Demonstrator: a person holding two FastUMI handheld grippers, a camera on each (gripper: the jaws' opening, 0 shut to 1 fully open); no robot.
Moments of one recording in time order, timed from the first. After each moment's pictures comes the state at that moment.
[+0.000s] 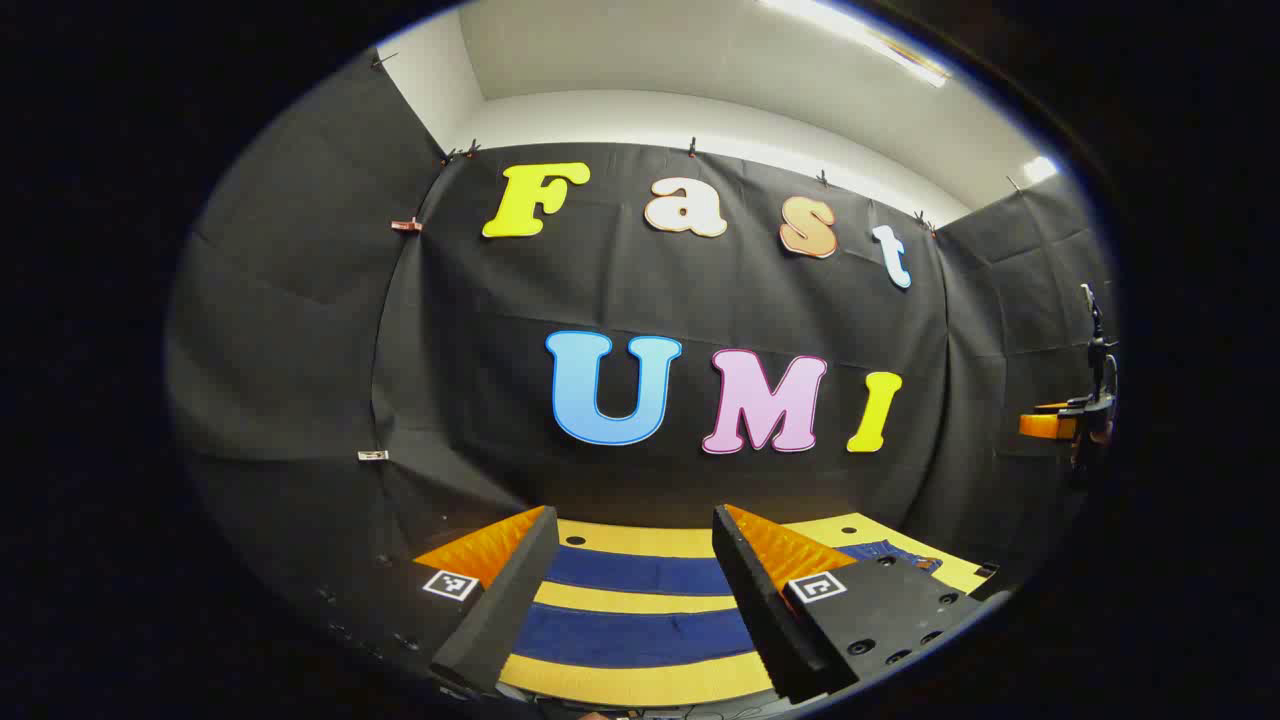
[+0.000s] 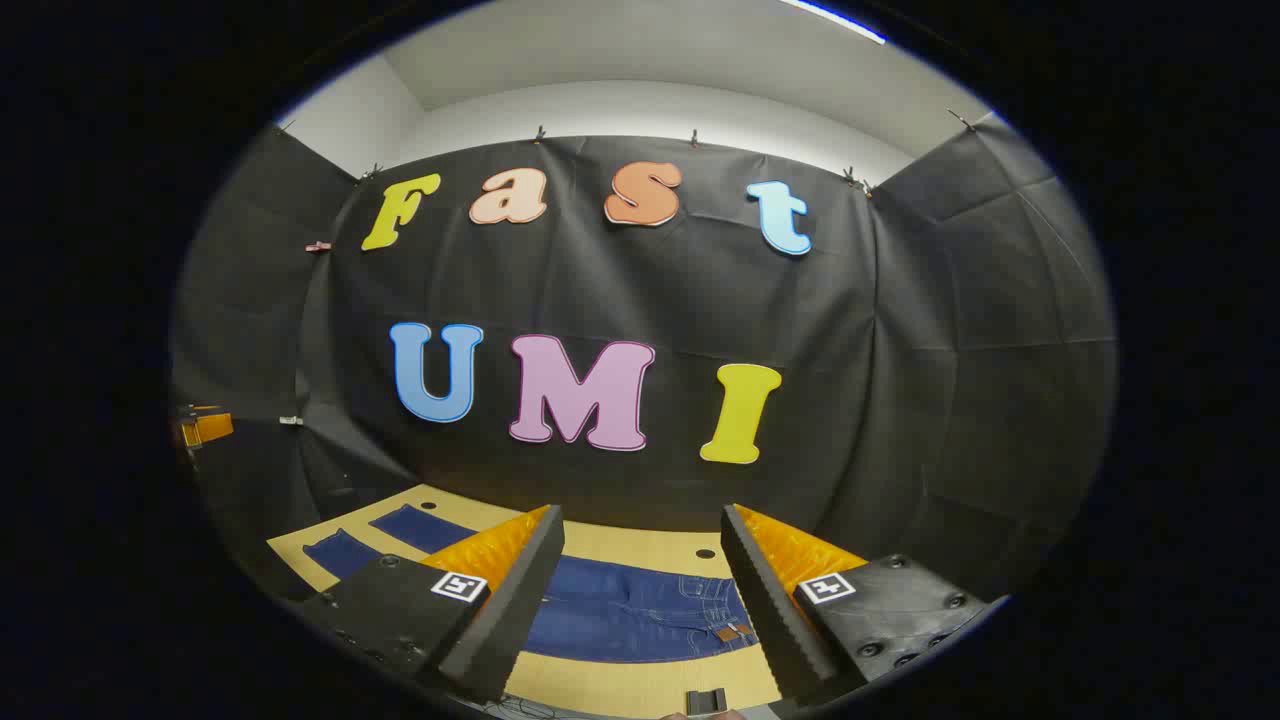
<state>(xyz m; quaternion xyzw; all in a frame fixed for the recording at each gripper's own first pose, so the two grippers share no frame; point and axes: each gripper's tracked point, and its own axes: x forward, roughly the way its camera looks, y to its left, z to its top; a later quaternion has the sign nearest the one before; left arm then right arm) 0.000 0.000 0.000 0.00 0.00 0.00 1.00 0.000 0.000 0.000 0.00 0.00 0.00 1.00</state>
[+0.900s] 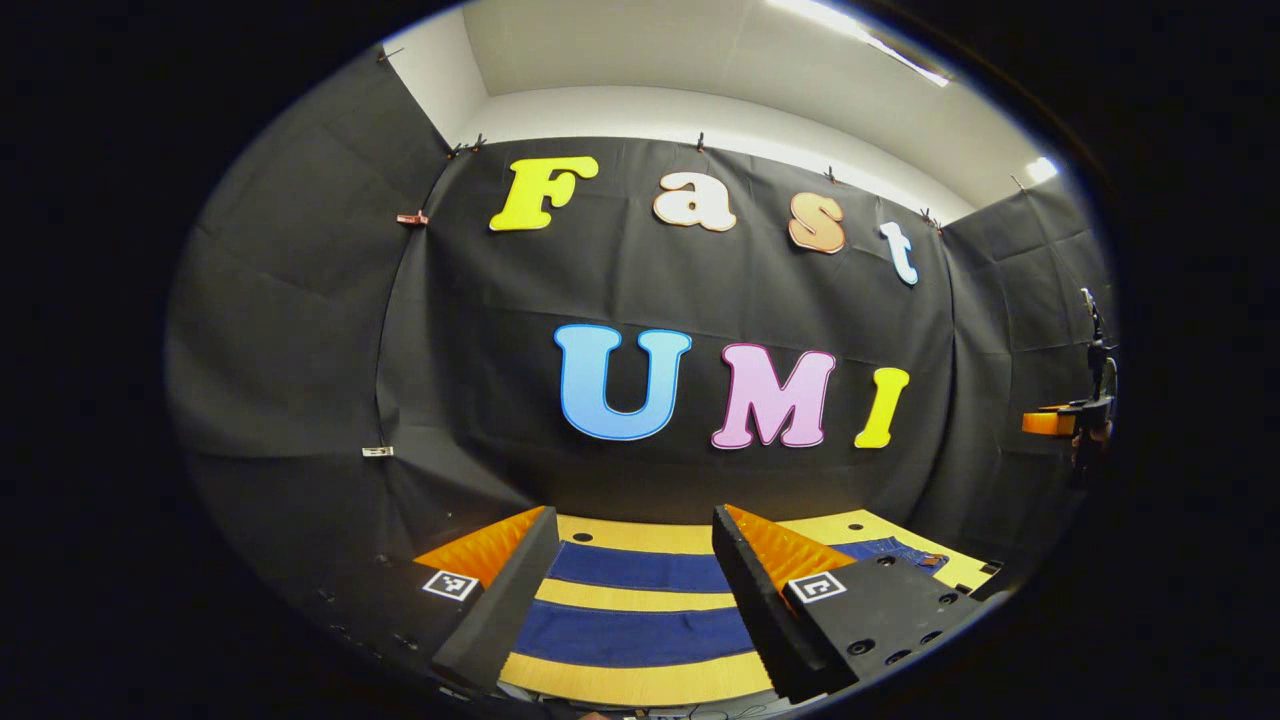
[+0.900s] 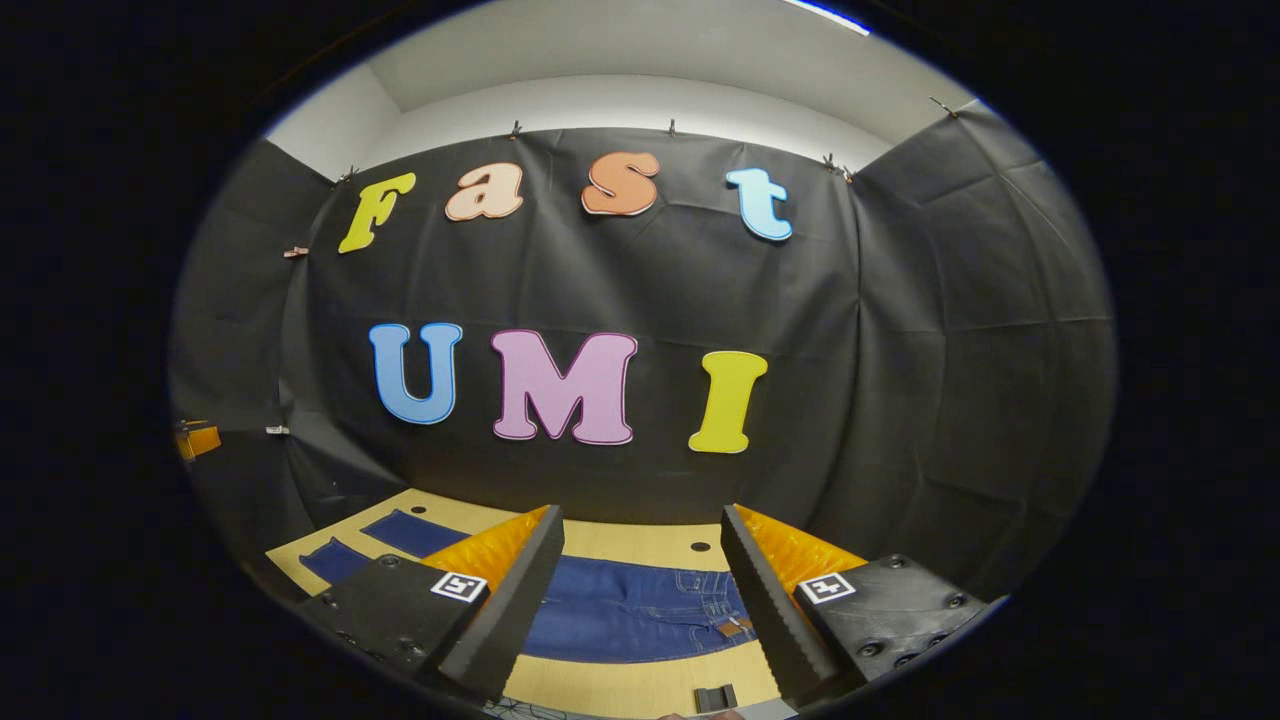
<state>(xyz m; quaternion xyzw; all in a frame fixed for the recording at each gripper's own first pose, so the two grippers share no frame) 0.004 0.022 -0.010 0.00 0.01 0.01 1.00 0.016 0.002 -0.014 0.01 0.02 -0.01 1.00</state>
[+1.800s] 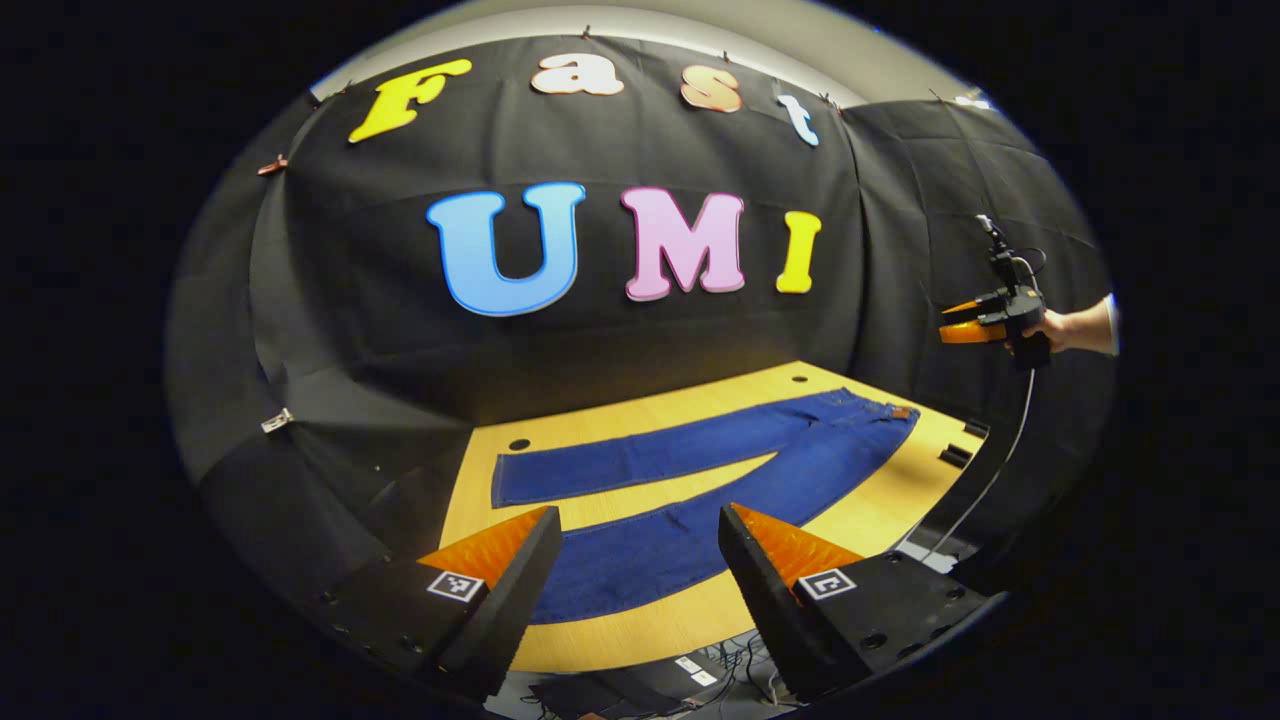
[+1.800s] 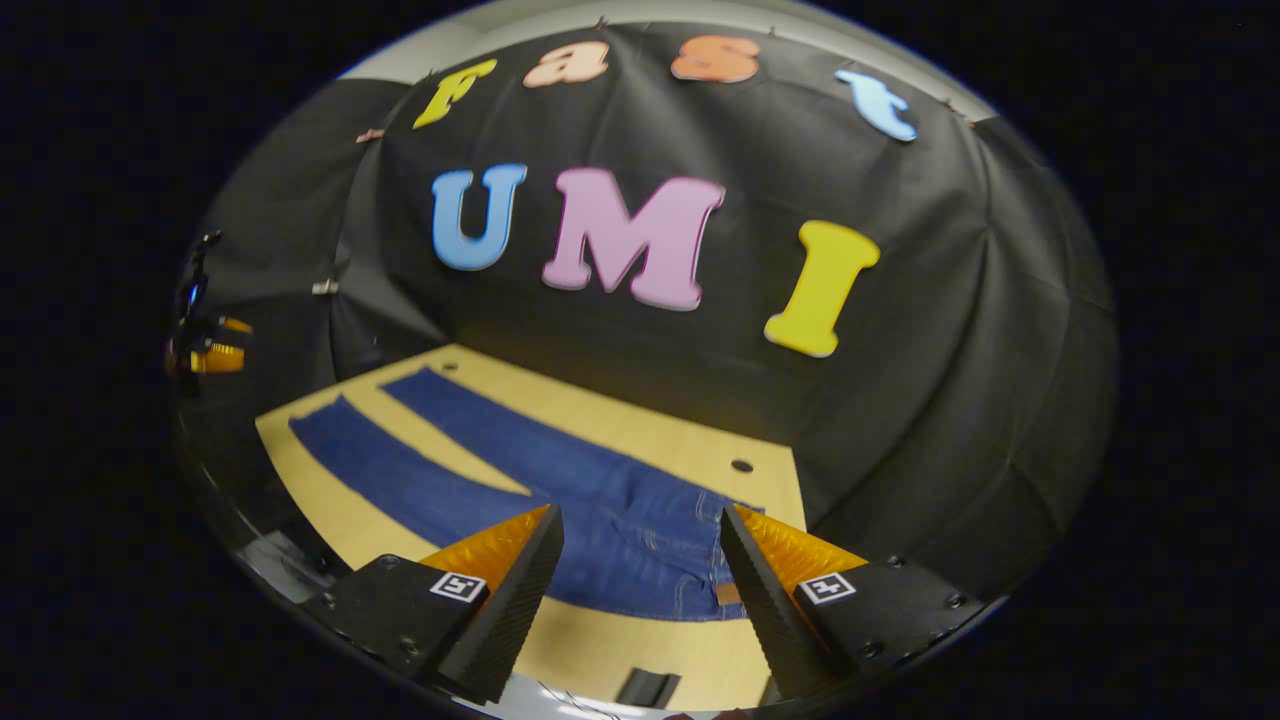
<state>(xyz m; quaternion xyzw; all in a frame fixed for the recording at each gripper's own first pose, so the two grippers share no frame) 0.062 0.017 -0.183 0.11 0.22 -0.17 0.95 0.110 -0.027 -0.234 -0.10 0.23 0.16 0.96</state>
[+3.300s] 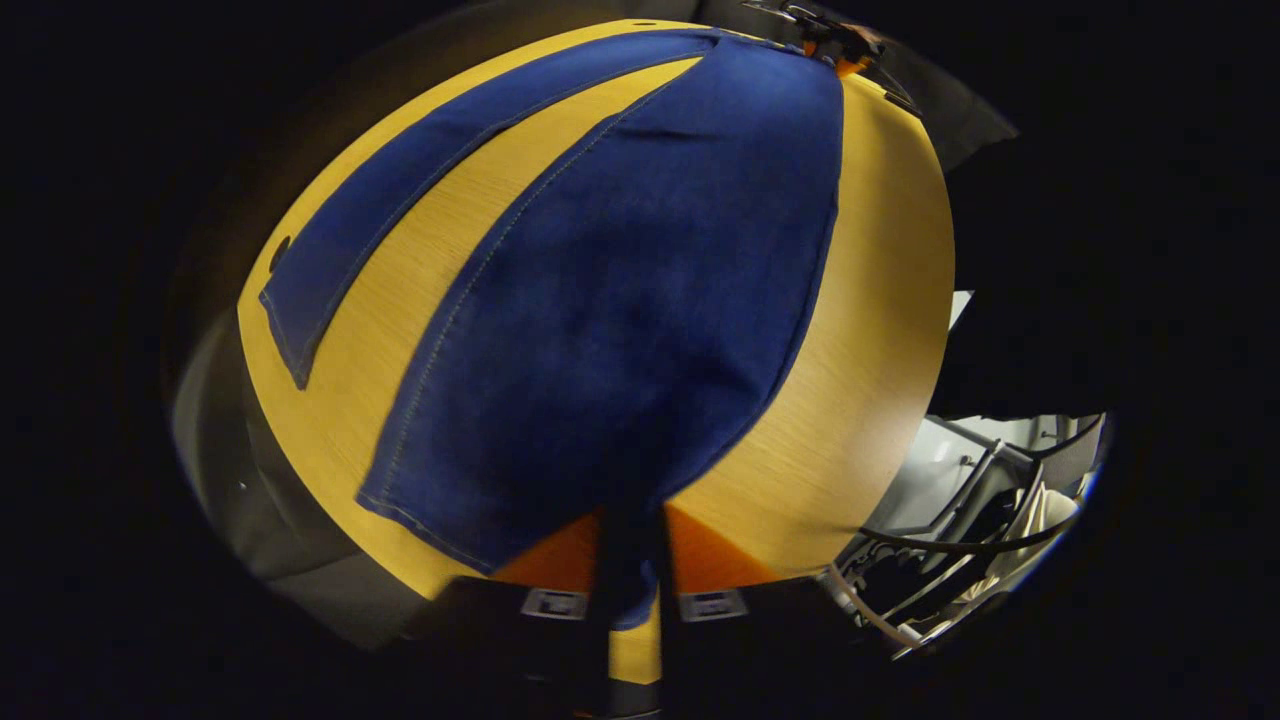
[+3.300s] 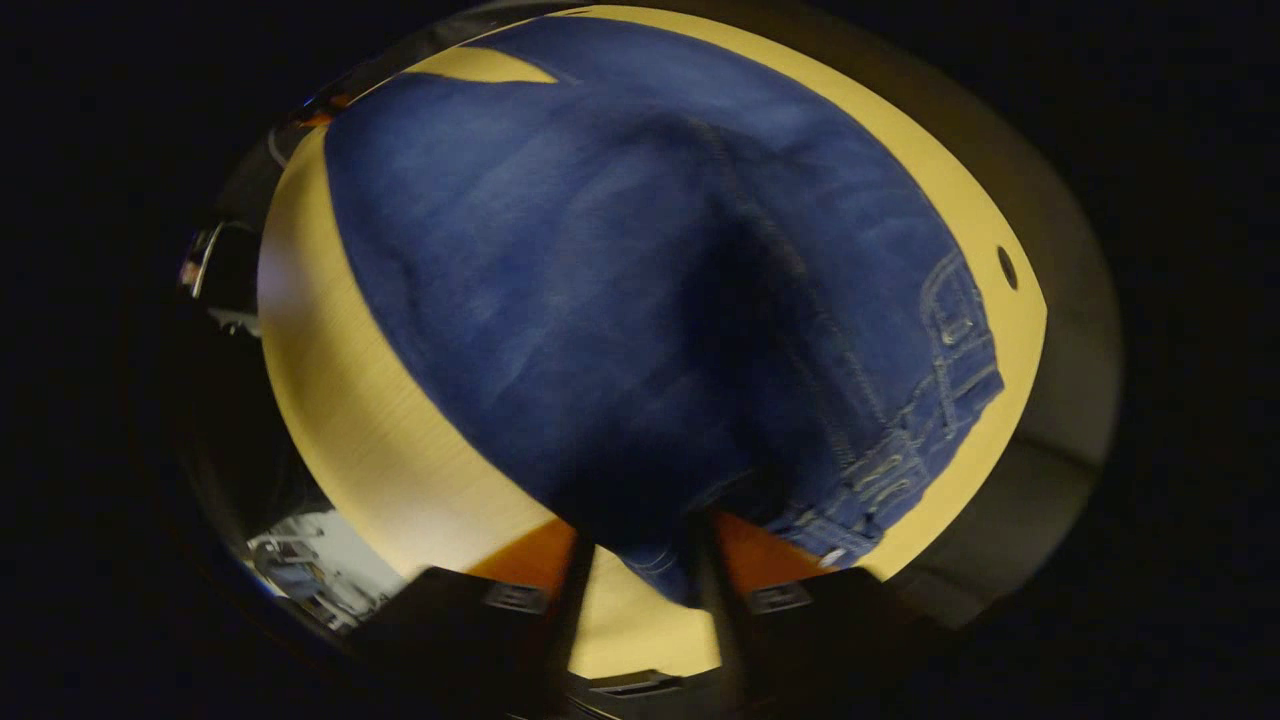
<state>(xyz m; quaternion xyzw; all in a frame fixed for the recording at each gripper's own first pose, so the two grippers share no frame) 0.122 0.154 -0.437 0.35 0.63 -0.33 0.61 0.172 -0.067 -0.493 -0.25 0.62 0.29 0.68</state>
